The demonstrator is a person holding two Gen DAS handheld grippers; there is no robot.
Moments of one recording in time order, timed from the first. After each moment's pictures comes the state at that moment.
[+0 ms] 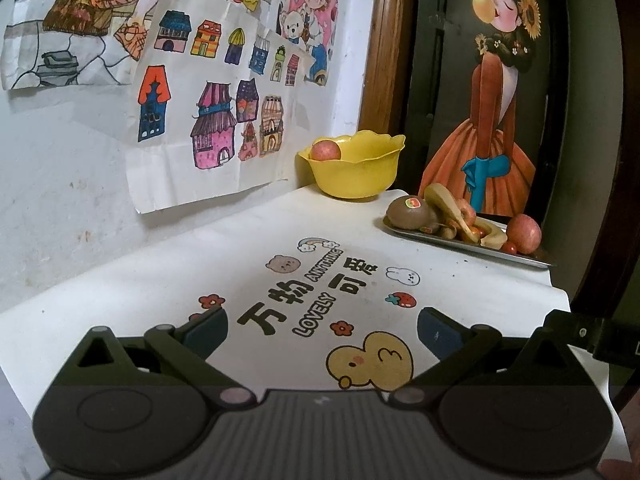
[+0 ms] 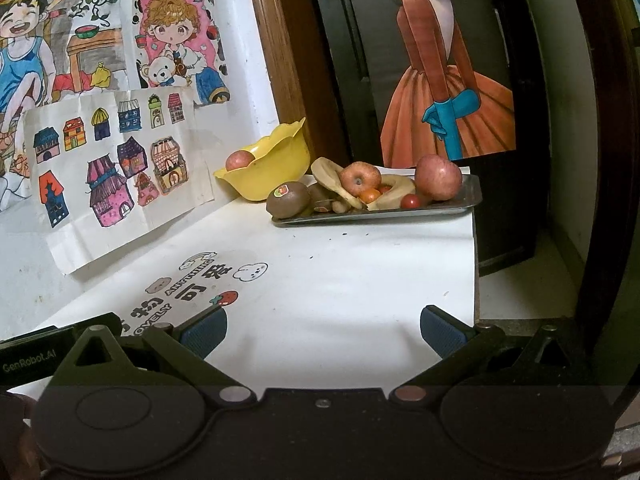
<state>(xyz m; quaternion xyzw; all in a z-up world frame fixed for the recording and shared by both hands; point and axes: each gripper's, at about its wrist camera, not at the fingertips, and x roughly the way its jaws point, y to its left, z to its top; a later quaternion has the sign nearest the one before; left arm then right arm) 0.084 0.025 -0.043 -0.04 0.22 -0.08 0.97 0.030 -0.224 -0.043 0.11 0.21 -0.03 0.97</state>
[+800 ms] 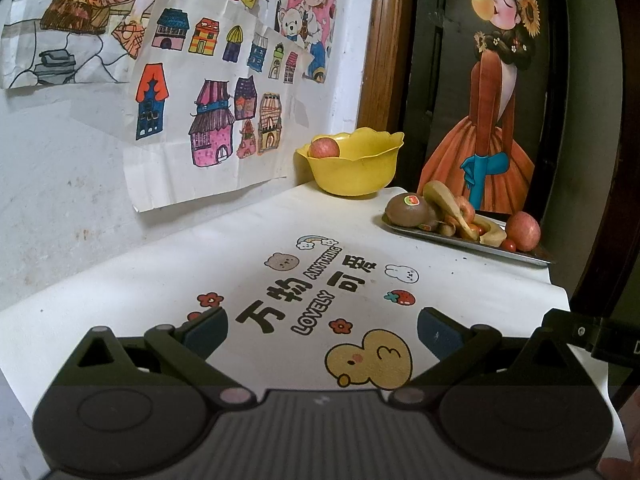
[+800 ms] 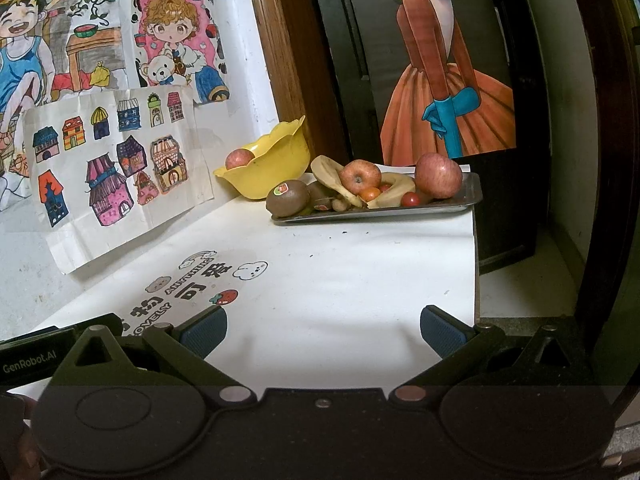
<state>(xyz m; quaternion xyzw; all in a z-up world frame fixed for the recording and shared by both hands) 0.084 0.024 -0.044 -0.04 0.22 -0.08 0.97 0.031 -0.224 -0.042 0.11 0.21 -0.03 0.97</state>
